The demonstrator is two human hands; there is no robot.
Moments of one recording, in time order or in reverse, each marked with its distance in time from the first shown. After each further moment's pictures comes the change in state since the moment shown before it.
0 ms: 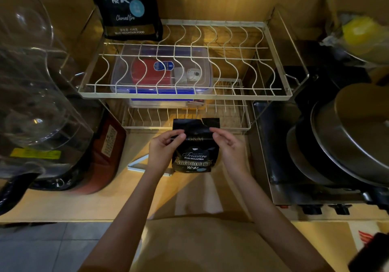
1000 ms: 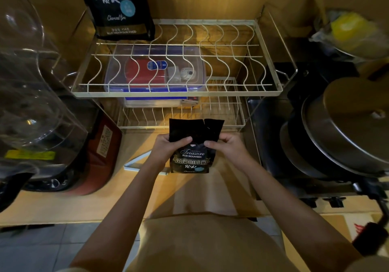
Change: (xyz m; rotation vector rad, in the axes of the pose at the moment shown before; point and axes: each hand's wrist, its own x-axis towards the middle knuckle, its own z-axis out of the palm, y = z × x) left_hand 0.007 0.003 0.008 -0.072 -0.237 -0.180; right_hand 0.016 0.001 -0.027 -0.211 -0.216 0.141
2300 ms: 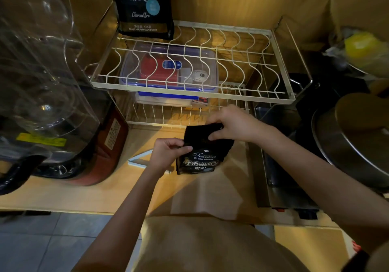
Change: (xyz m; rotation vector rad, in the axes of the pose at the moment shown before) left_hand -0.015 -0.011 -0.007 0.096 0.151 0.080; right_hand 0.015 -0.111 0.004 -1.195 -0.479 -0.470
